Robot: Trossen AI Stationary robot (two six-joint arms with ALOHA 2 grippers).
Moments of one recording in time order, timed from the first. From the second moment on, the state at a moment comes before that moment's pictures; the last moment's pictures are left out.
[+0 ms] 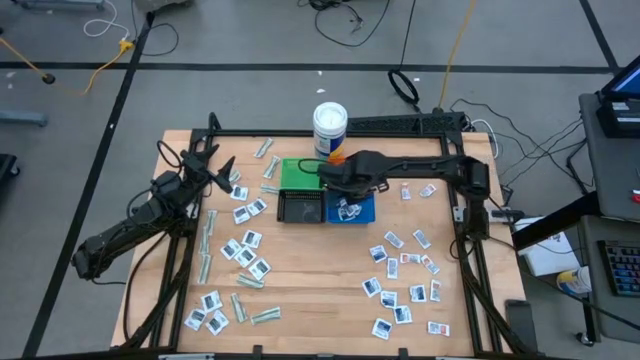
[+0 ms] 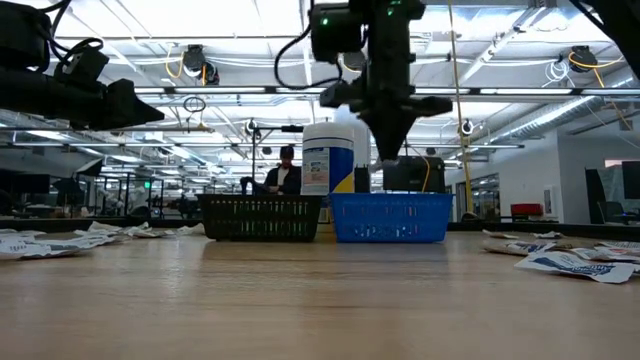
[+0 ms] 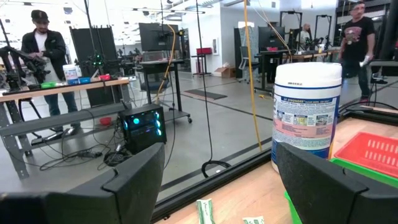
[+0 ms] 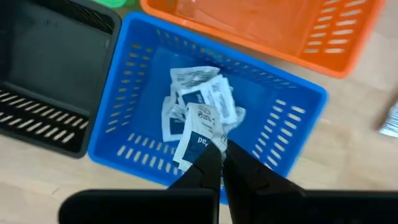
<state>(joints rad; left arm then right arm) 0.60 0.01 0.02 0.07 -0.32 0.10 -0.14 1.96 1.69 -1.26 0.10 1.06</state>
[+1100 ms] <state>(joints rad) 0.60 0.01 0.02 0.07 -0.32 0.10 -0.14 1.95 1.58 -1.15 0.08 1.01</state>
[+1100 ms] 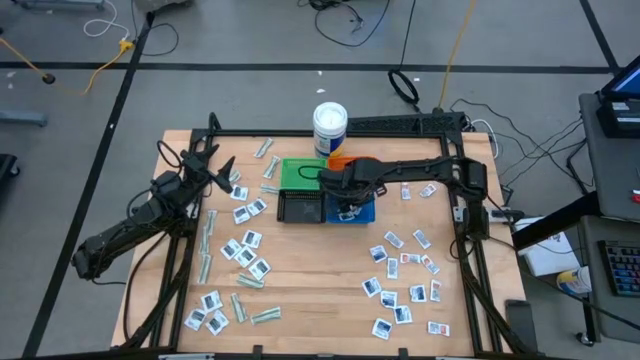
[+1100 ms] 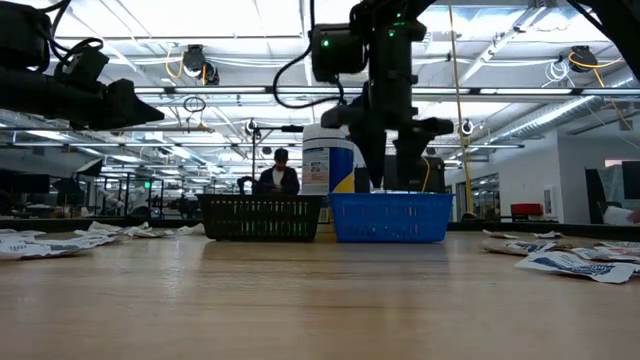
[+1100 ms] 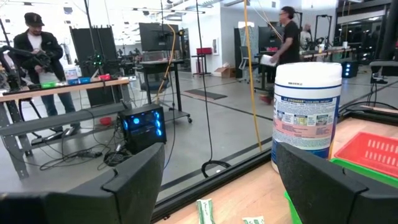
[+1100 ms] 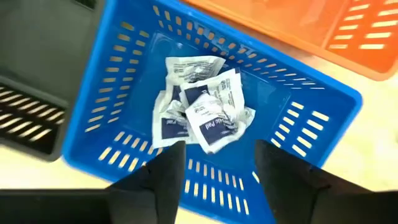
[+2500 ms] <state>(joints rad) 0.60 0.01 0.02 0.07 -0.32 0.10 0.27 1.67 1.29 -1.15 0.08 1.38</state>
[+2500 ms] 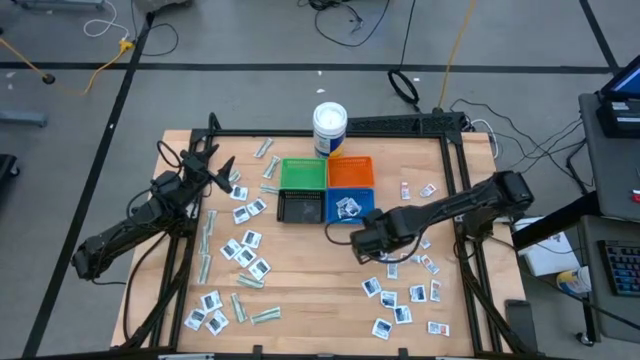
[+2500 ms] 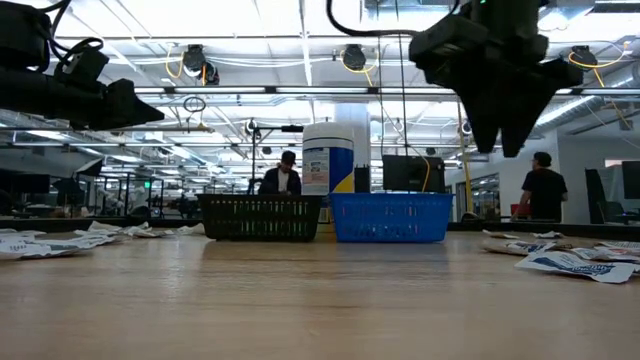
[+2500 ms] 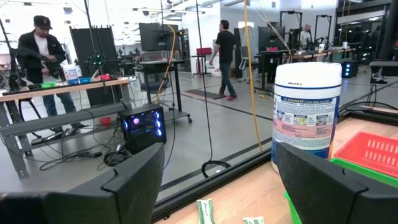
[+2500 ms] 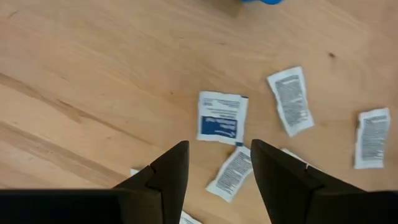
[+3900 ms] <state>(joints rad) 0.60 0.01 0.02 0.07 -0.32 0.10 0.27 1.77 1.00 -0.73 -0.01 1.32</state>
